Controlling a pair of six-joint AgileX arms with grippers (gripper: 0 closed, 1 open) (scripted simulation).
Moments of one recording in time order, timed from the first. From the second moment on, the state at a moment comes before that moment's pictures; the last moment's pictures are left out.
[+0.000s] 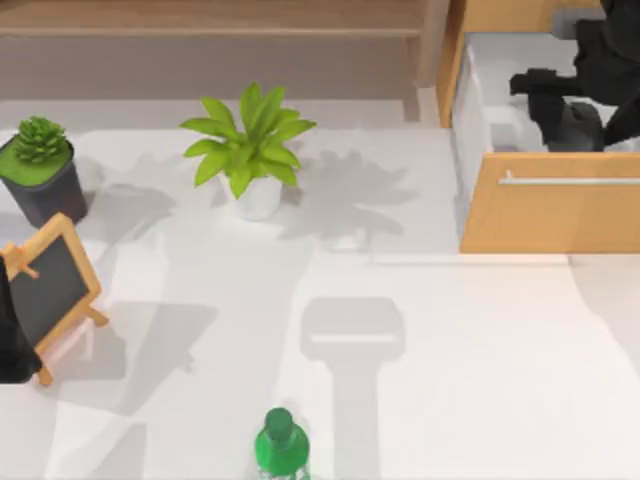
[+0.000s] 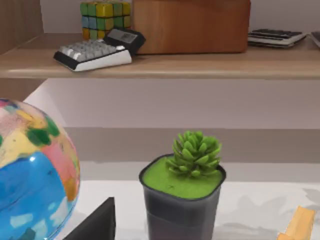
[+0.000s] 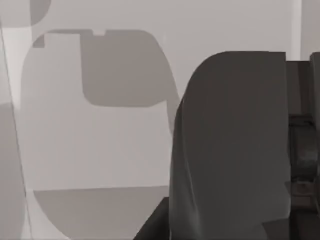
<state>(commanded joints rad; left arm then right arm) 0.00 0.00 0.00 0.00 0.00 0.00 0.13 2.30 2.03 -1.12 0.01 0.21</state>
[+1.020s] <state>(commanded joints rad) 0.00 0.00 0.00 0.00 0.00 0.00 -0.21 1.63 1.72 -1.05 -0.13 -0.62</state>
